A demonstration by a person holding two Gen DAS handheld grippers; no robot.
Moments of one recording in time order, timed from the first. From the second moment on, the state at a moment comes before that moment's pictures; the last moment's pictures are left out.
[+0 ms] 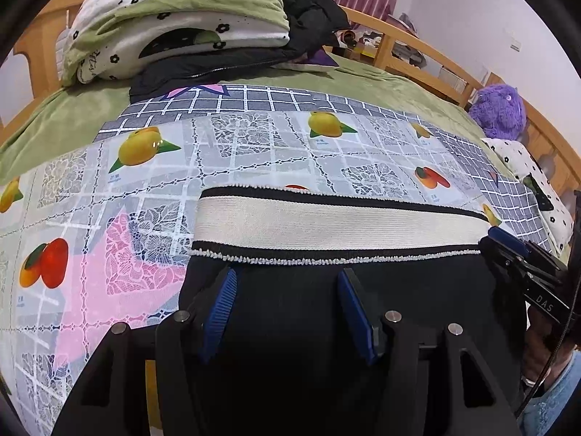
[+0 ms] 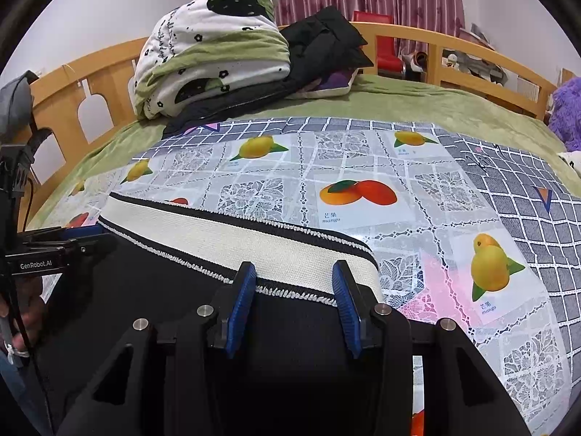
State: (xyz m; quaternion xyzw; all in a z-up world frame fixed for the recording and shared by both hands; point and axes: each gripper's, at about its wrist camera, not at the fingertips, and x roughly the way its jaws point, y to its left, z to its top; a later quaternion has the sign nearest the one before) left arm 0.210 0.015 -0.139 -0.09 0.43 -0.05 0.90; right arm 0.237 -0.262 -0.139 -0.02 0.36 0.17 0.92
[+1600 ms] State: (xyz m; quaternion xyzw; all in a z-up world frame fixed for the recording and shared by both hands) left arm 0.099 0.043 0.022 -0.09 0.35 -0.02 0.93; right arm 0.127 -0.257 -0.050 0.02 0.35 0.12 0.93
